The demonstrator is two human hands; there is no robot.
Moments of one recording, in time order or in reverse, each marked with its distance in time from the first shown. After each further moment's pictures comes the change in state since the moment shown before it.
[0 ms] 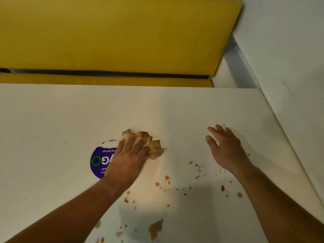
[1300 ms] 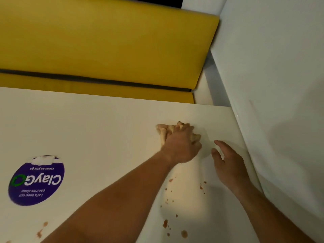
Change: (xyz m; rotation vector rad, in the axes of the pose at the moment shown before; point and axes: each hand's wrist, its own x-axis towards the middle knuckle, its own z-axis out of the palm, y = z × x) left_hand 0.245 0.226 0.008 -0.633 -0.163 -0.189; right_hand 0.050 0.145 -0.055 0.288 0.165 0.038
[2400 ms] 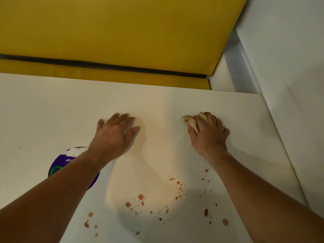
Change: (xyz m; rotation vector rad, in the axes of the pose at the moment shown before) left_hand -0.104 -0.219 -0.131 0.364 0.124 -0.116; right_hand 0.039 -0.095 0.120 -0.517 0.064 -0.178
